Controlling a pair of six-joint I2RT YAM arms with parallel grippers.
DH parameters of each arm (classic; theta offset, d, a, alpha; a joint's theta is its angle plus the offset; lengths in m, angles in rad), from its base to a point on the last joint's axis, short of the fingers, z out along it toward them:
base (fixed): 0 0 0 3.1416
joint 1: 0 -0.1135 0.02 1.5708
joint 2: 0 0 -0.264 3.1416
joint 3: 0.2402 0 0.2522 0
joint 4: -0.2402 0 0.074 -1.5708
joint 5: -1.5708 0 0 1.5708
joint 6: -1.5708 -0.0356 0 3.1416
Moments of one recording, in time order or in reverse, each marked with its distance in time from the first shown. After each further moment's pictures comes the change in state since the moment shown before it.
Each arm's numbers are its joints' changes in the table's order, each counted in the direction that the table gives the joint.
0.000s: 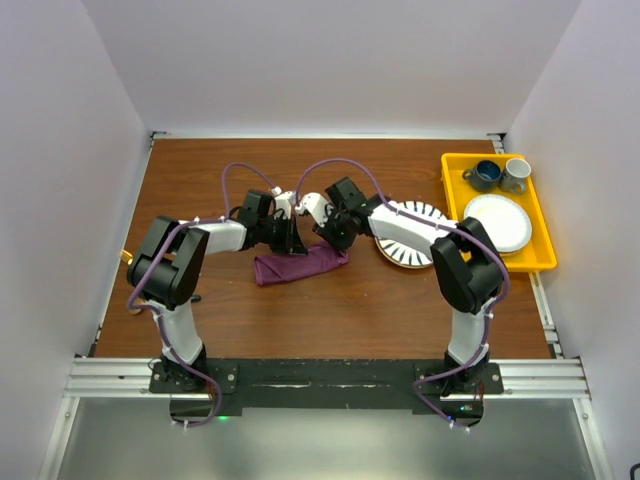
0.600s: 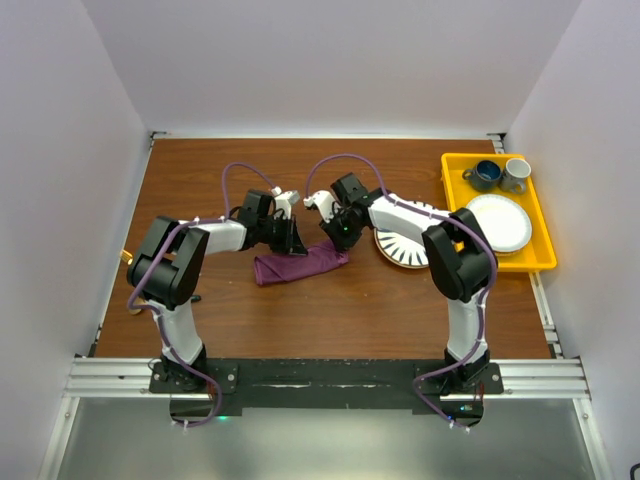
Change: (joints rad) left arm 0.000 0.000 0.000 0.000 0.000 0.000; right arm 0.069 0.095 0.077 -0.090 0.101 -0.122
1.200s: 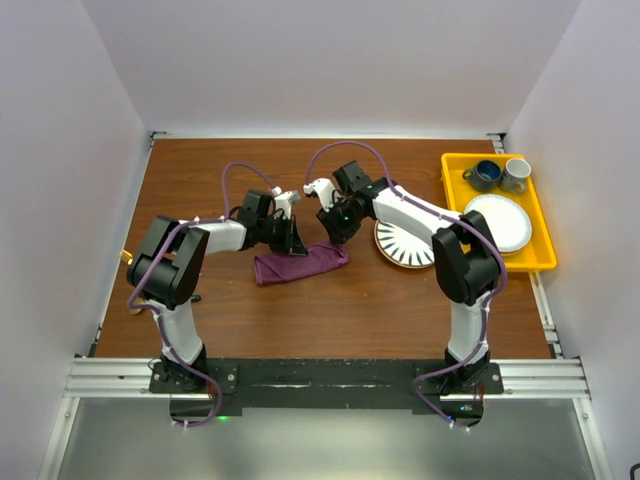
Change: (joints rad) left arm -0.002 0.003 0.000 0.002 -0.010 -0.007; right arm 0.008 -0.027 0.082 -0.074 0.044 -0.024
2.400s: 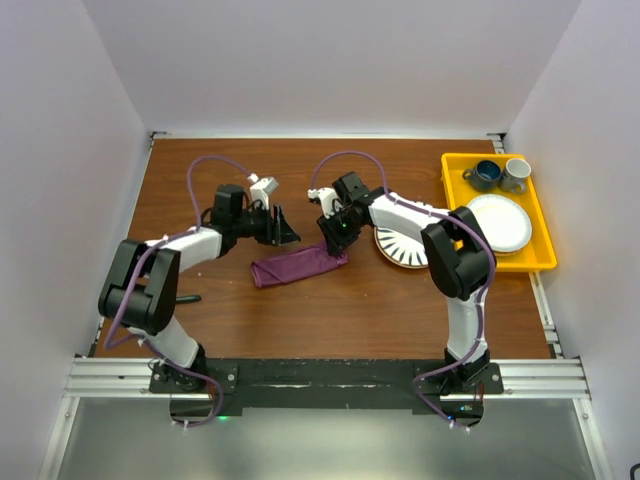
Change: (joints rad) left arm -0.104 -0.207 -0.141 0.157 -0.107 0.040; right arm 0.002 0.050 -0.071 0.094 0.055 -0.184
